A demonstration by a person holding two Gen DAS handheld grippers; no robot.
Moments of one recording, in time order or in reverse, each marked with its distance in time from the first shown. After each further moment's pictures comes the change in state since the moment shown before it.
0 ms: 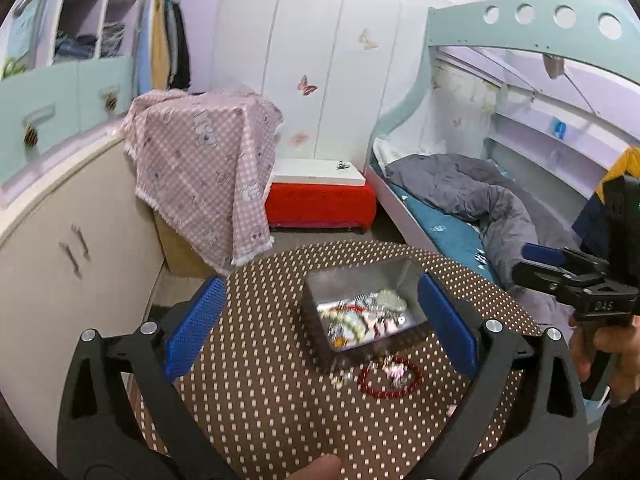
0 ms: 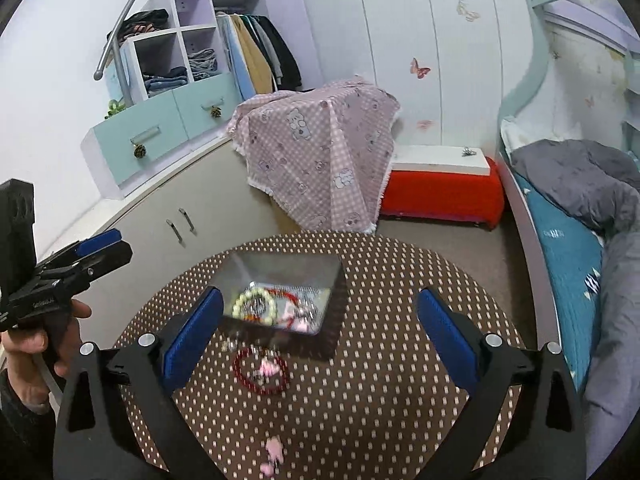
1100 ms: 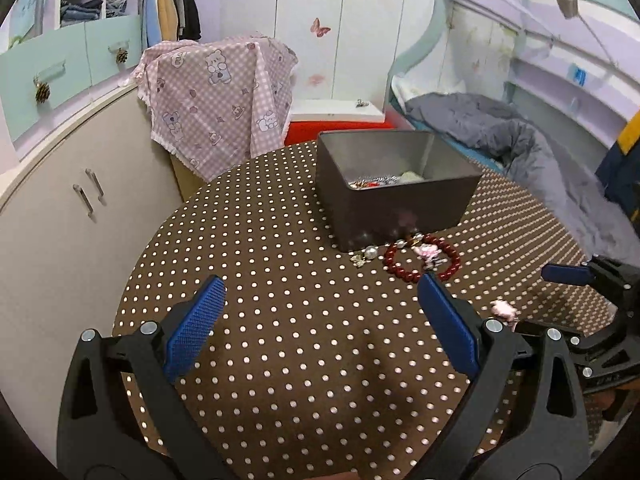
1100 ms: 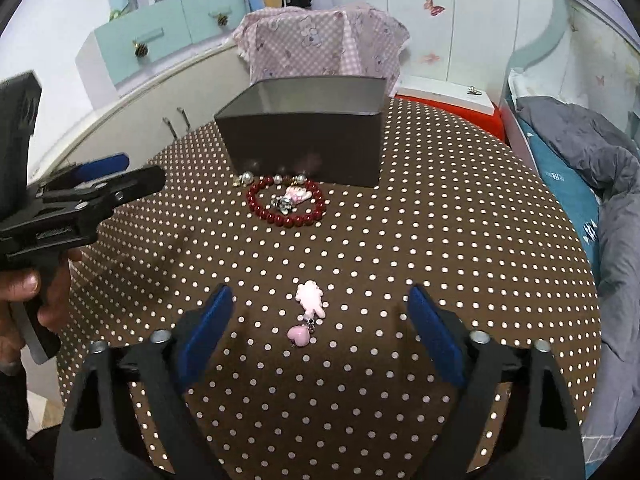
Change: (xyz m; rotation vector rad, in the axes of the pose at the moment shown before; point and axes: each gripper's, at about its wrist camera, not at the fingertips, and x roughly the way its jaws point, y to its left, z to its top) left arm 0.019 -0.010 -0.087 0.065 0.191 0.096; right arm 0.024 0.045 -0.114 -0.091 0.258 -0.053
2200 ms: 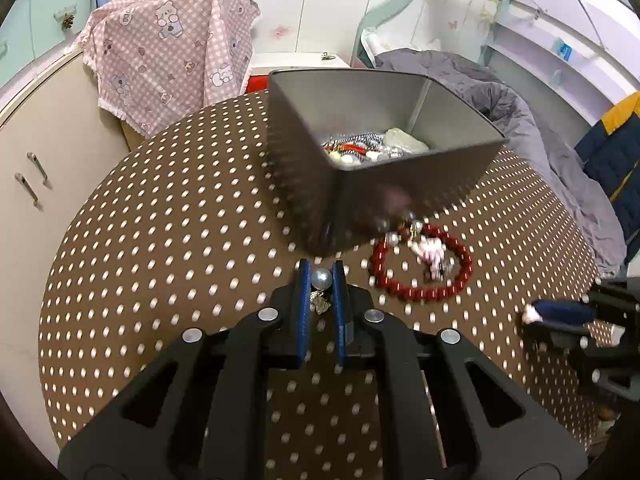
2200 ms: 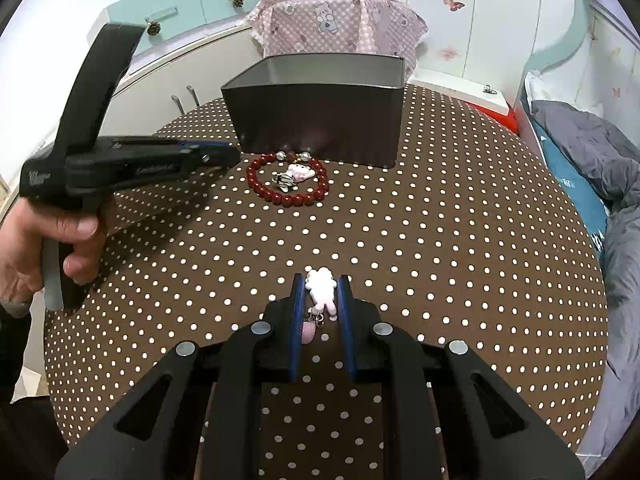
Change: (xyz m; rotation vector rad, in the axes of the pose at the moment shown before) left arm 0.058 -0.004 0.007 0.014 0.163 -0.152; right arm 0.012 -0.004 -0.007 -0.057 0.034 0.029
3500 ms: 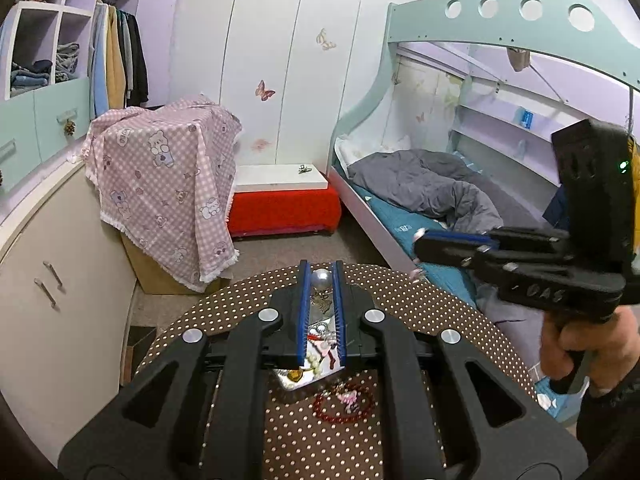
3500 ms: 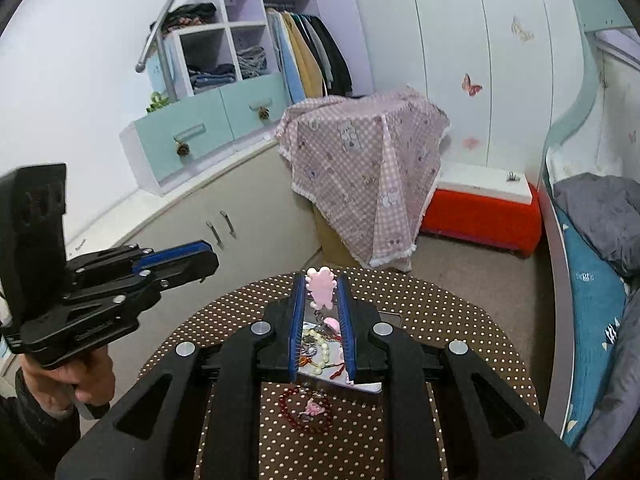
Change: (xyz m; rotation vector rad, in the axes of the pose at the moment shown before) left arm -0.112 -0.027 0.112 0.046 -0.346 -0.056; right arm -0.071 -0.032 0.172 0.012 -0.285 0.143
